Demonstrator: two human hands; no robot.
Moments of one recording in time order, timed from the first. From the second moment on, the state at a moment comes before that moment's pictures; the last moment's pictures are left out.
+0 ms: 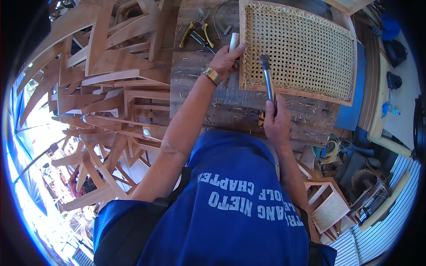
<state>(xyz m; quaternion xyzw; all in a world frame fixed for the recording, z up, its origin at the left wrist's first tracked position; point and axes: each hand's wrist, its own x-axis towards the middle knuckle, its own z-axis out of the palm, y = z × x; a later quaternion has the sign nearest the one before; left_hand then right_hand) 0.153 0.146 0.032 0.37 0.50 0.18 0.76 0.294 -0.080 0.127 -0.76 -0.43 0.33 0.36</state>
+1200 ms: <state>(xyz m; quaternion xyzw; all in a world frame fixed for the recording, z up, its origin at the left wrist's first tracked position) 0.149 0.149 0.037 0.33 0.50 0.15 0.79 0.282 -0.064 0.125 -0.72 -0.53 0.22 0.38</state>
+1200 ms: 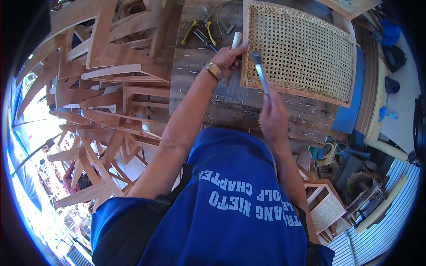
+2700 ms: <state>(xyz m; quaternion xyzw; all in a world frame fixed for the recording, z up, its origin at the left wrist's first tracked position) 0.149 0.152 0.027 0.34 0.49 0.15 0.79 0.292 -0.085 0.170 -0.75 -0.48 0.24 0.38</state>
